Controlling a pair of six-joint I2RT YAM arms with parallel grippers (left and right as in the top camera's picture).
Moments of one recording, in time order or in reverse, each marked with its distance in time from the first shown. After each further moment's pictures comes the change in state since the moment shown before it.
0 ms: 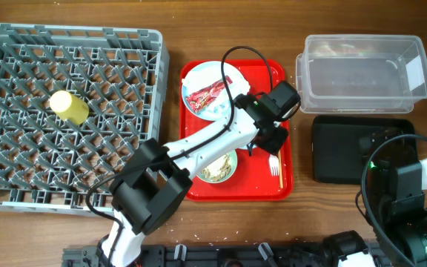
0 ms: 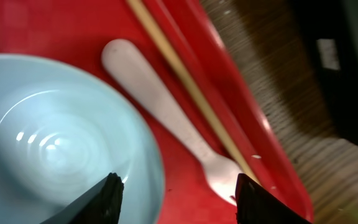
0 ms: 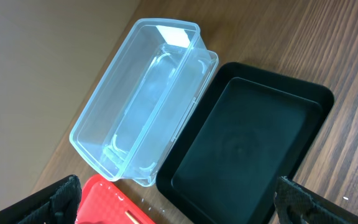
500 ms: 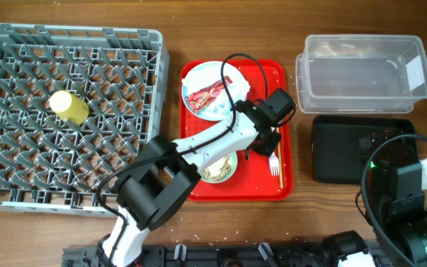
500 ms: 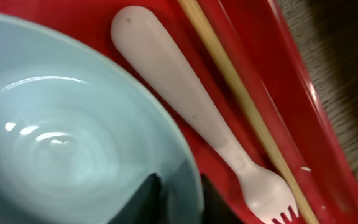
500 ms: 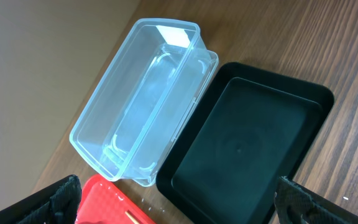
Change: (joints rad) left arm 0.001 0.039 -0.066 0.064 -0.033 0.000; right arm 0.000 0.000 0.000 0.000 0.000 0.000
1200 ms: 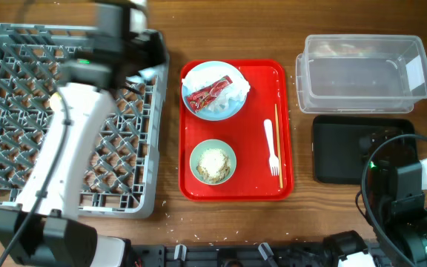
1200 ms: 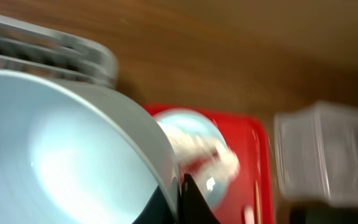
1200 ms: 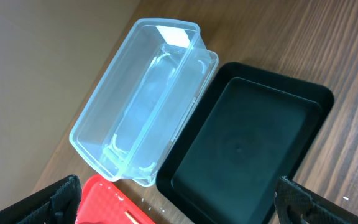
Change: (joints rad) left arm 0.689 -0.501 0.029 0.000 0.103 -0.147; right arm 0.000 0.000 0.000 0.000 0.000 0.000
